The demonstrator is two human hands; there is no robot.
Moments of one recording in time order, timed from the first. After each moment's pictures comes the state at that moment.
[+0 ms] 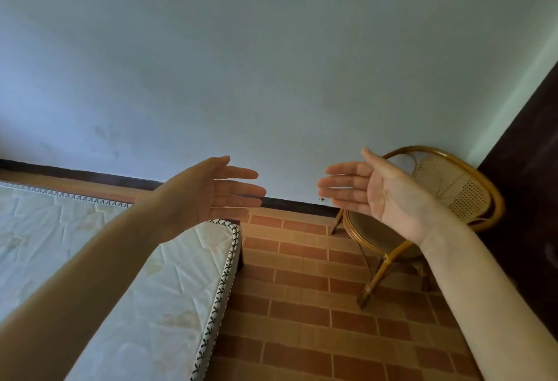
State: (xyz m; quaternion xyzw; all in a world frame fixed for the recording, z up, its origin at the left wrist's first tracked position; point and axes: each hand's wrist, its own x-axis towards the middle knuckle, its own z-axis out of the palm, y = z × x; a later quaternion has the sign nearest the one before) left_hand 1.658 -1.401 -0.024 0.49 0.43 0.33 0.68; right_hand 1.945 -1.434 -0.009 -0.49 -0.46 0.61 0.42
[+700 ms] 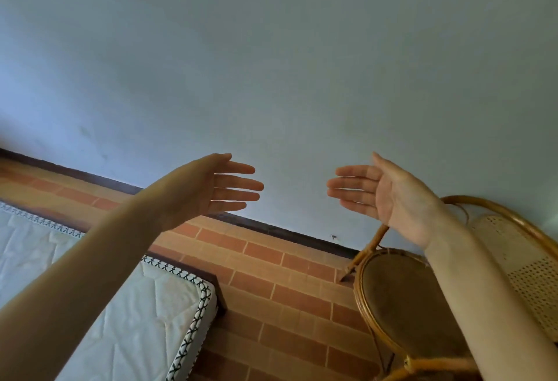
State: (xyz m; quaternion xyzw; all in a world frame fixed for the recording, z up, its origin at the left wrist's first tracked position) left_hand 1.778 -1.022 -0.045 0.45 0.48 0.35 0.67; right_hand 2.081 -1.030 -0.032 -0.48 -0.45 0.64 0.39
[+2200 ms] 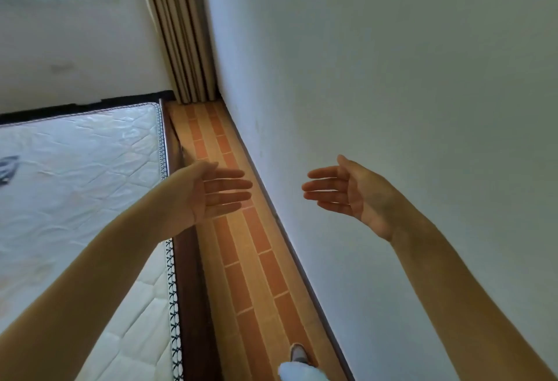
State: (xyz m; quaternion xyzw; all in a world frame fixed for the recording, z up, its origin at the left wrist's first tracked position) left_hand 1.469 -0.579 -0.093 0.09 0.58 0.66 0.46; right_hand 1.632 -0.357 -0.089 -0.28 -0.63 0.73 0.01
